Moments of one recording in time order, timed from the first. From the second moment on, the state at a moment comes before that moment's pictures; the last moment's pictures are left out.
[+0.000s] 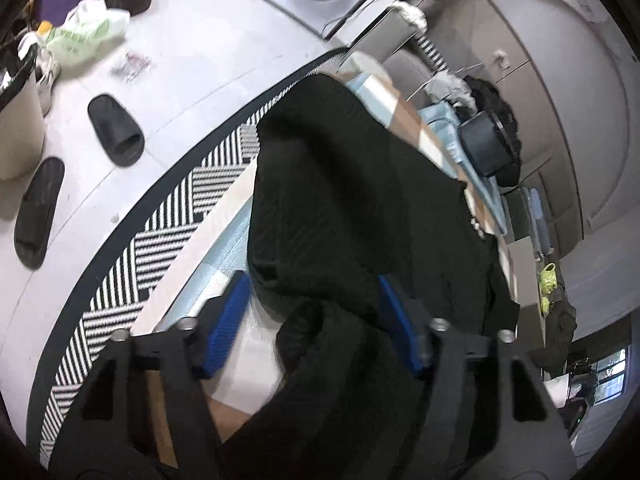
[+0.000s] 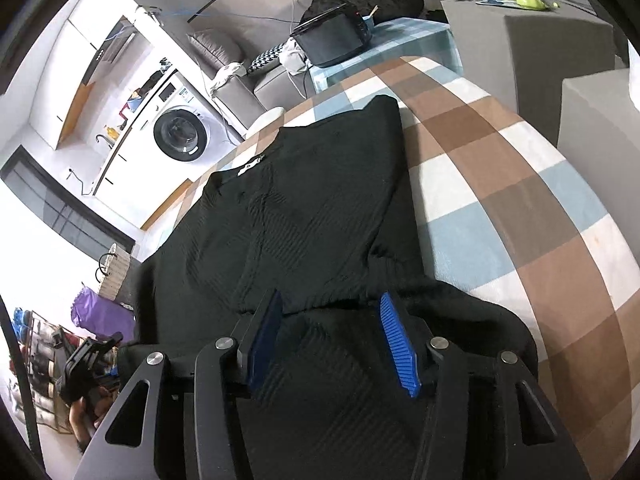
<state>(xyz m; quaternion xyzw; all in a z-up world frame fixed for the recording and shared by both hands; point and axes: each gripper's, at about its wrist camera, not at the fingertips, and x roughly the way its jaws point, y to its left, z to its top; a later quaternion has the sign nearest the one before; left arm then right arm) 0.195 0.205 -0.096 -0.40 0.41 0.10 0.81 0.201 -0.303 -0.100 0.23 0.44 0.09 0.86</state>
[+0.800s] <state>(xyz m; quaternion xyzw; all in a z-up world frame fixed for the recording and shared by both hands) 0.311 0.021 0.025 -0.15 0.36 -0.09 0.92 0.178 -0.320 -0.095 0.27 0.42 0.07 0.87</state>
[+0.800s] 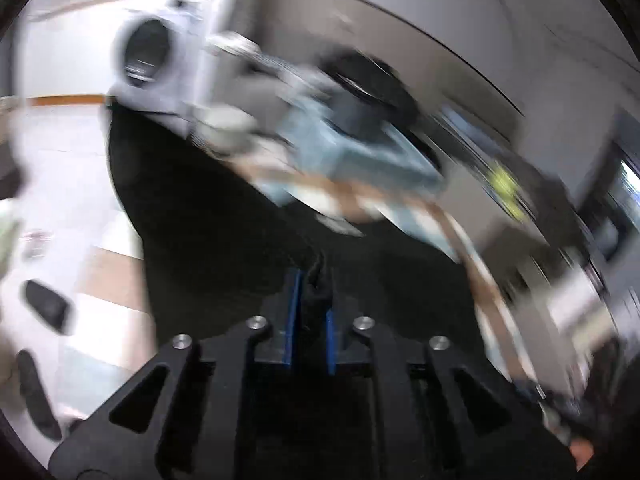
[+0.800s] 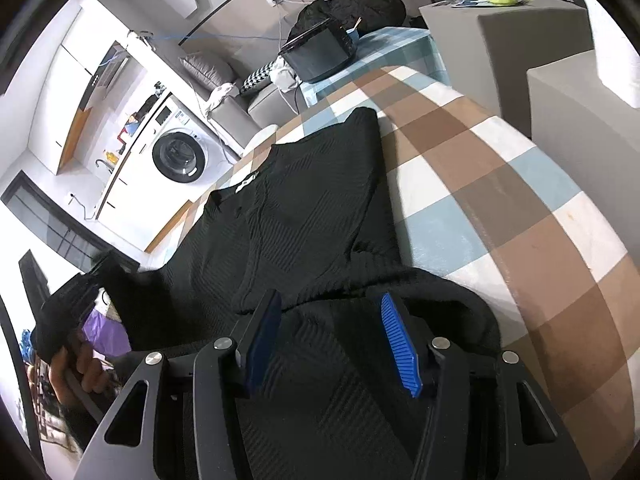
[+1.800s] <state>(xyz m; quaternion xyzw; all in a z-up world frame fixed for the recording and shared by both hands) 0.119 0.156 -0.055 -0.18 0.39 0.08 0.90 0.128 -0.377 -0.098 0.21 0.45 0.11 0.86</state>
